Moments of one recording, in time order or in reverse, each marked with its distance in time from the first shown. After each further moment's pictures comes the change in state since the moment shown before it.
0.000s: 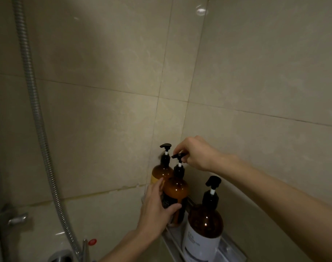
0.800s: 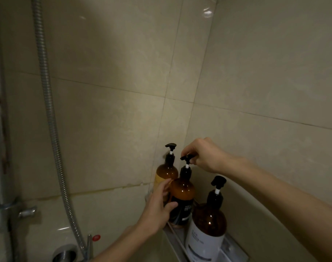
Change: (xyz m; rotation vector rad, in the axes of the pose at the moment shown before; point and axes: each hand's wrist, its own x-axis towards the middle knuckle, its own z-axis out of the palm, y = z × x) left_hand -0.001 0.003 -0.014 -0.117 -0.164 -0.038; right_hand -0.011 -0.003 -0.007 0.011 -0.036 0.025
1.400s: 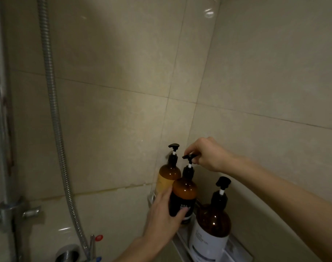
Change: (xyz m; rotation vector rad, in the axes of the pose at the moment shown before) left_hand -0.014 -0.008 0.018 0.184 0.164 0.125; right_hand 0.007 0.003 0.002 -0.021 0.023 0.022
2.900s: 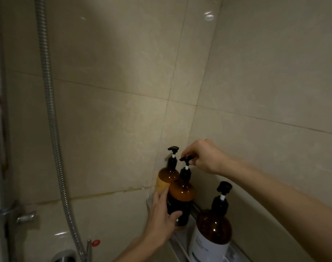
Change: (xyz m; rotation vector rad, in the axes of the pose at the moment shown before) left_hand 0.014 -0.004 -0.002 -0.091 -0.064 -0.123; right_hand 0.012 0.004 0.006 0.012 0.005 -0.034
